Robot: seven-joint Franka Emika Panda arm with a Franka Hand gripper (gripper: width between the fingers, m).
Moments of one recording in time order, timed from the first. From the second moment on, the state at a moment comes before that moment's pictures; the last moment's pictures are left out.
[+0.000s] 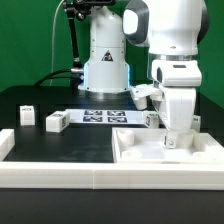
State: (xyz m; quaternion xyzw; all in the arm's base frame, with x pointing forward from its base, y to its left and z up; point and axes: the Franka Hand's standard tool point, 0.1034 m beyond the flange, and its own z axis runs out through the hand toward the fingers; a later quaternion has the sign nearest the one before) arm 0.483 0.093 0.007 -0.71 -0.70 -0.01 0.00
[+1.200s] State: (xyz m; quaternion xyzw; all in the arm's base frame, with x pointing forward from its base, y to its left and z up) arm 0.487 0.104 0.061 -0.80 -0.60 -0.03 -0.02
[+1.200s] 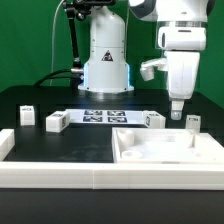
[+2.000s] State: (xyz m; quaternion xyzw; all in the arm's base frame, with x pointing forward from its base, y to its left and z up) arm 0.476 0.119 0.060 -0.96 -0.29 -0.06 0.01
